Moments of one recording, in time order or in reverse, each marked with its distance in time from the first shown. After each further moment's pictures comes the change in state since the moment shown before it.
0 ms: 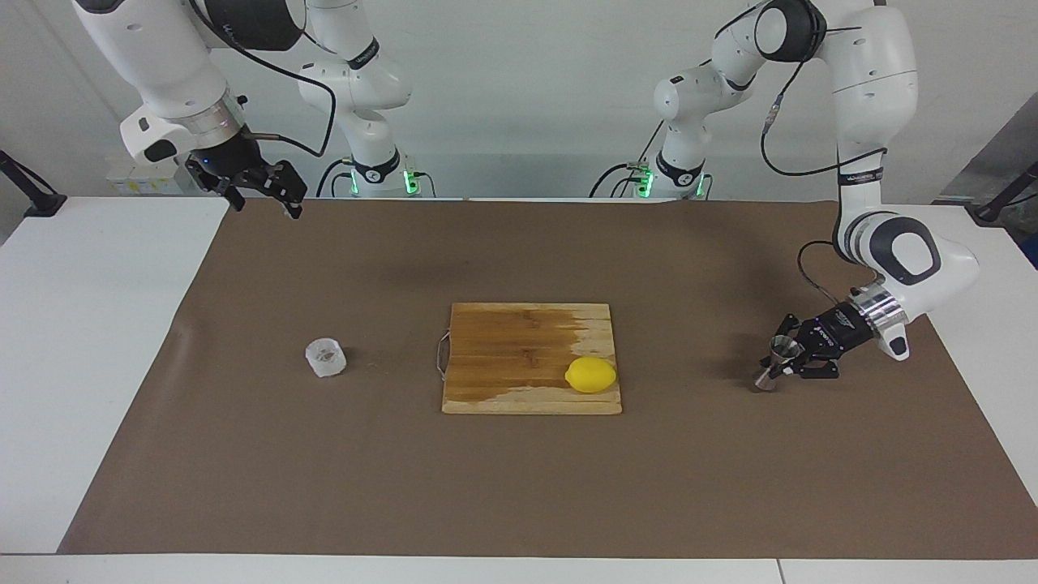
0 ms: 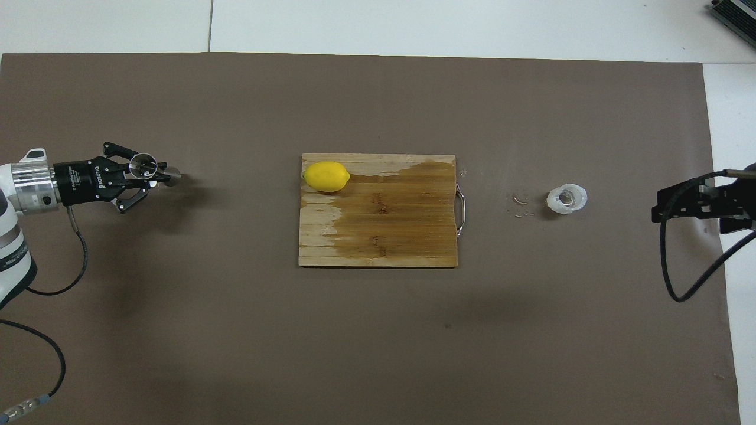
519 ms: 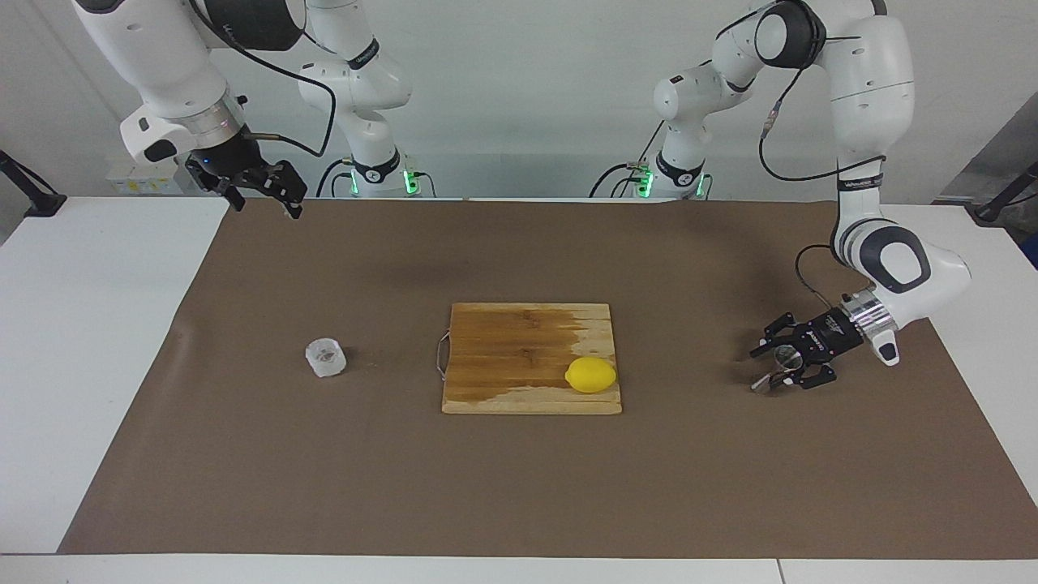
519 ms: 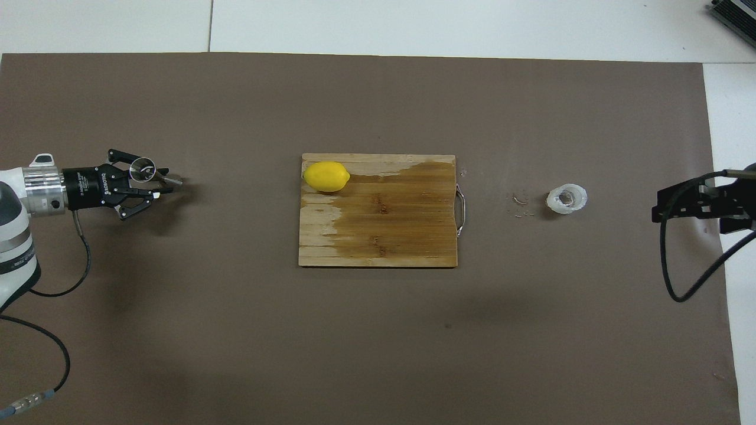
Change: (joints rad) left arm -0.008 0.037 0.014 -0.001 0.068 0.059 0.002; right arm 0.000 0.000 0.000 0.000 0.000 0.000 0.000
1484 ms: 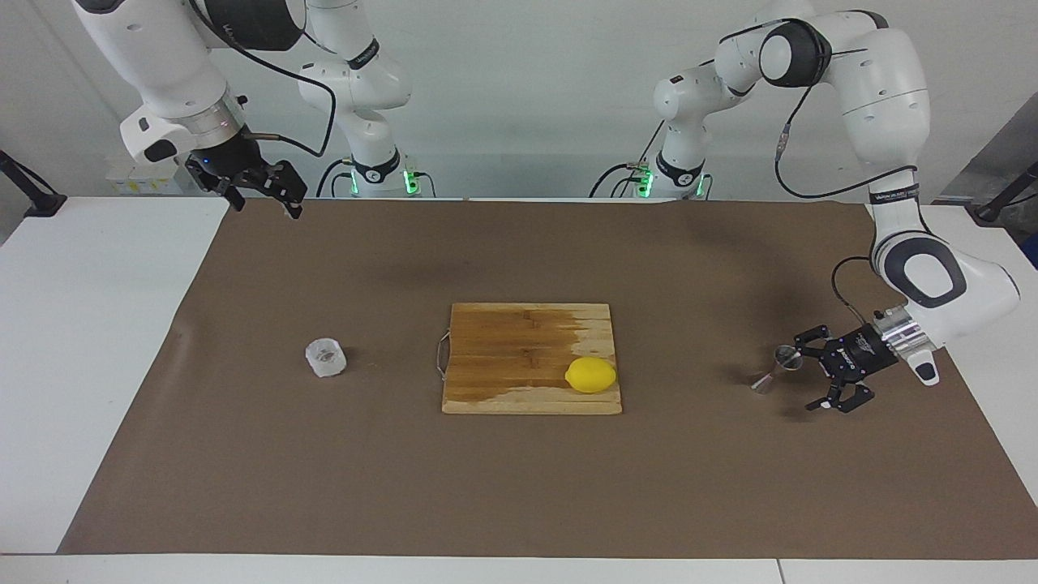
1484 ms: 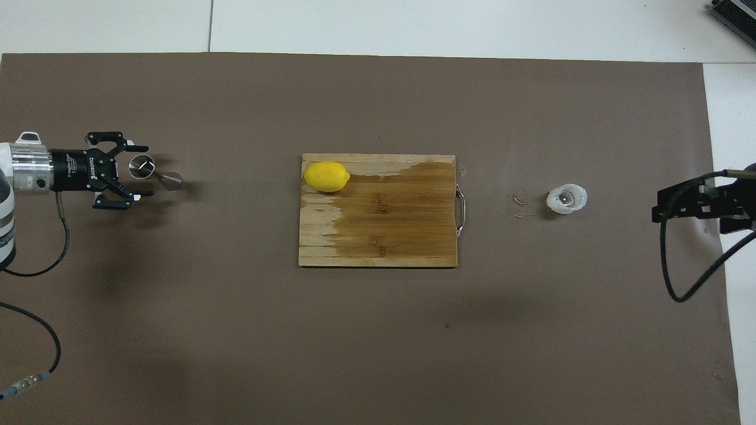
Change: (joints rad) left arm -0.002 0.059 0.001 0.148 0.167 -0.027 -0.094; right arm 0.000 0.000 0.000 0.000 0.000 0.000 0.000
